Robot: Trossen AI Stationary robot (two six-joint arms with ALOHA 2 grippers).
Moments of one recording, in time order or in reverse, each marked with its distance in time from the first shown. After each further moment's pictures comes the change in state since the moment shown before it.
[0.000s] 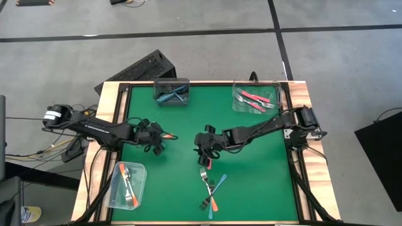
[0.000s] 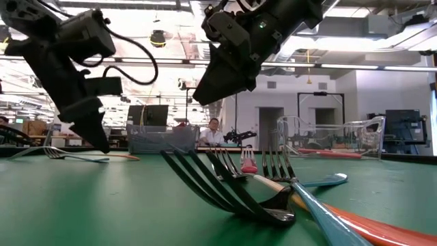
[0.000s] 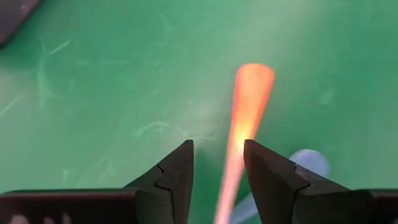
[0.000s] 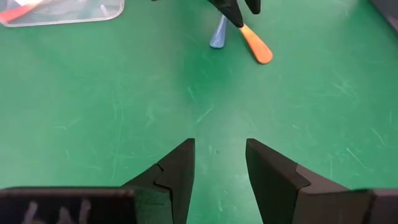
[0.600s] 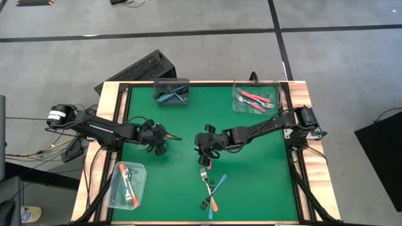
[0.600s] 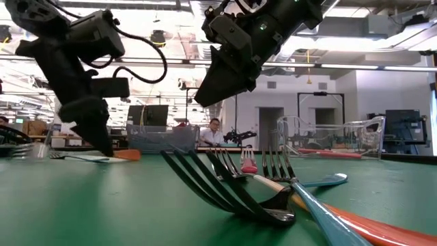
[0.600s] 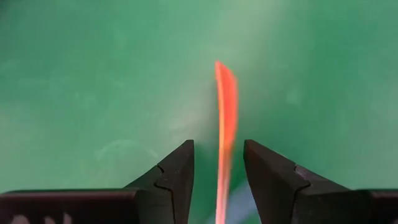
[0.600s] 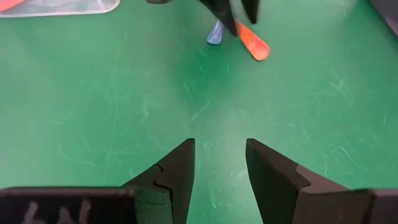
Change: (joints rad) left arm 0.022 0.080 0.036 0.050 0.092 0.102; right arm -0.002 0.001 0.000 -0.012 0.000 -0.026
